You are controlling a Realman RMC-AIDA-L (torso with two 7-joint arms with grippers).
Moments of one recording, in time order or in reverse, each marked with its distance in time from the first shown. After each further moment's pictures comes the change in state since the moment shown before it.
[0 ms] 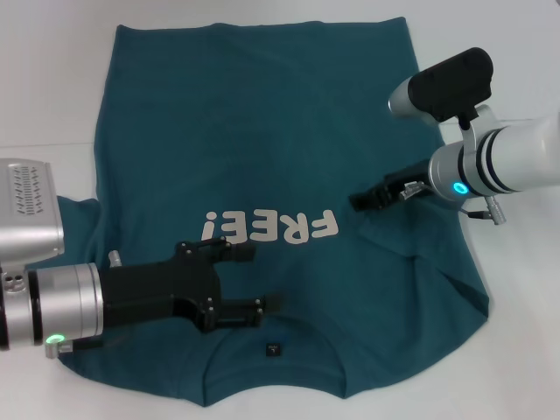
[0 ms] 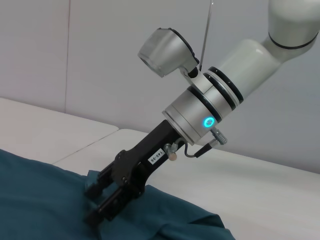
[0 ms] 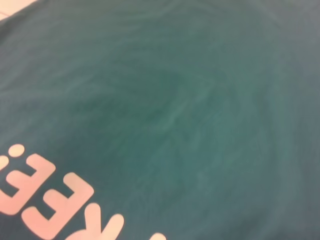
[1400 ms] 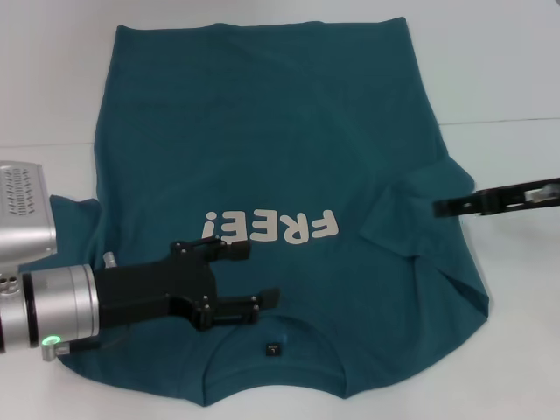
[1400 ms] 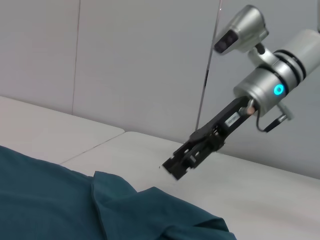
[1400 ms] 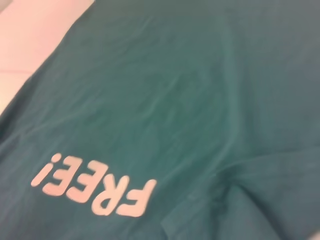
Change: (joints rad) left arm 0.012 -0.002 -0.011 -0.001 -0.009 0.000 -0.009; right arm -0.306 -0.022 0.278 -0.501 0.106 -0.590 0.023
